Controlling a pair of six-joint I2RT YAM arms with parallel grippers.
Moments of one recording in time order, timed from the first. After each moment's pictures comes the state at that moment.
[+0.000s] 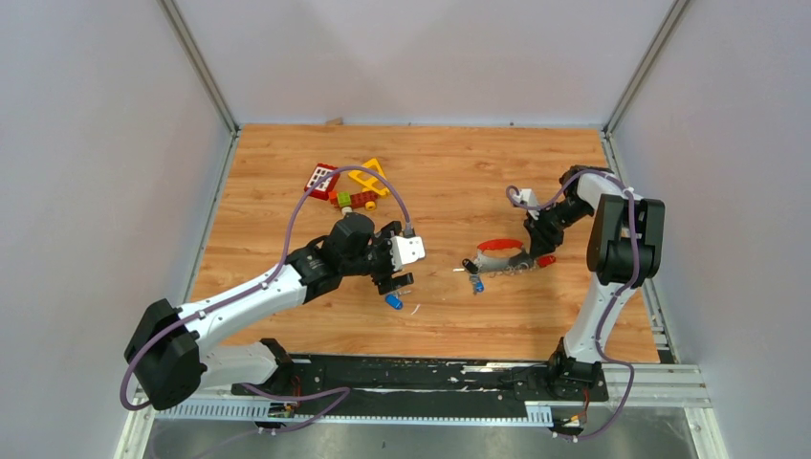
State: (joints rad) left arm -0.81 1.18 0.77 -0.16 0.31 0.50; right arm -0.14 2.01 1.39 -1.12 -0.57 -1.31
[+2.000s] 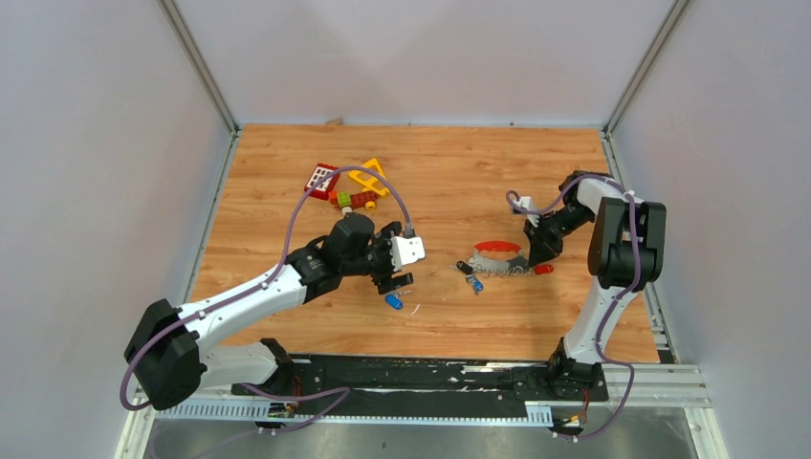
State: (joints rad) left arm -0.81 1.18 0.77 -0.16 0.31 0.50; right arm -0.15 1.97 1.32 -1.18 -0.59 -1.33
